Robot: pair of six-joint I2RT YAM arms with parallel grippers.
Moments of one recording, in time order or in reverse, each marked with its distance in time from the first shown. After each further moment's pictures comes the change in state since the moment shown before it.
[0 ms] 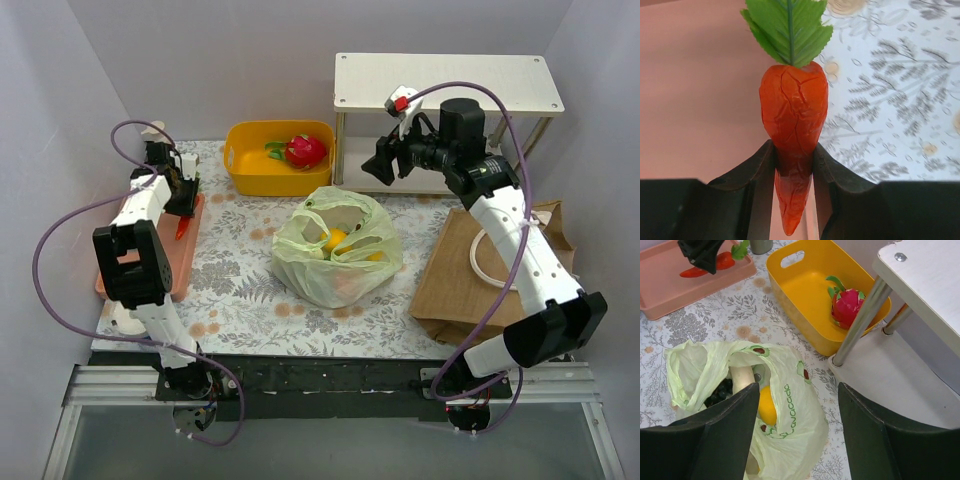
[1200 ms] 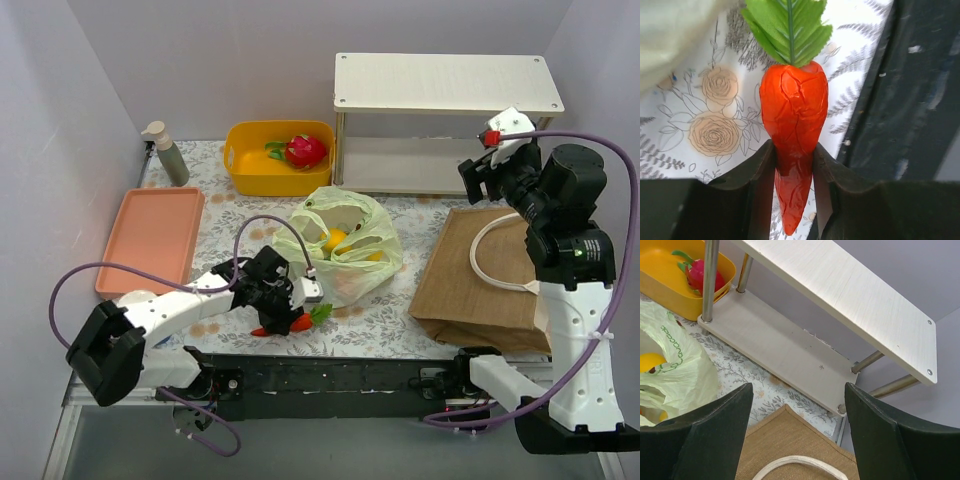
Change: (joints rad) left arm -0.918 -0.572 -0.809 0.068 0.365 0.172; right arm -0.259 -0.462 -0.100 -0.174 0.310 -0.232
